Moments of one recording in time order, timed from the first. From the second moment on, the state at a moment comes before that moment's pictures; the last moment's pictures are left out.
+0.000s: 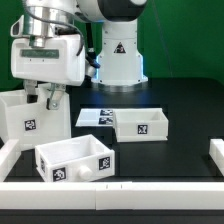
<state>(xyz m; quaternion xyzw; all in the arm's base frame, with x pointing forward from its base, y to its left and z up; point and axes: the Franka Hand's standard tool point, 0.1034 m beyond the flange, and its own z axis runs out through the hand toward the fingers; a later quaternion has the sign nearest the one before) 0.479 -0.169 0.083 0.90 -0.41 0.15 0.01</state>
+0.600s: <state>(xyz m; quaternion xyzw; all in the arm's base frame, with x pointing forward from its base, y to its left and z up) 0.482 -0.161 0.066 0.87 -0.48 0.10 -0.01</state>
